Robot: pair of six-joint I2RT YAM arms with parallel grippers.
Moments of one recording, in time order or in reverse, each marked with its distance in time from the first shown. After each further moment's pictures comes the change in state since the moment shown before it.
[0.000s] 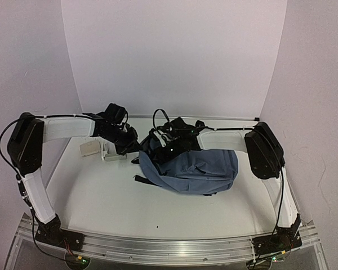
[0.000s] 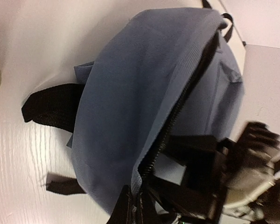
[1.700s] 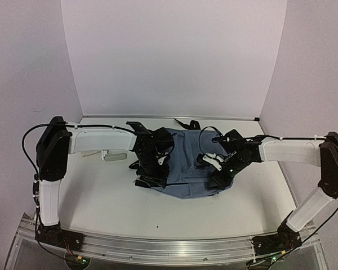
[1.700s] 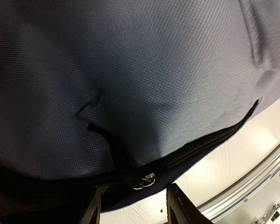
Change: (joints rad) left arm -0.413 0.202 0.299 -0.545 -0.207 0.426; right arm -0.145 -0.739 -0.811 -0.275 0.042 -0.451
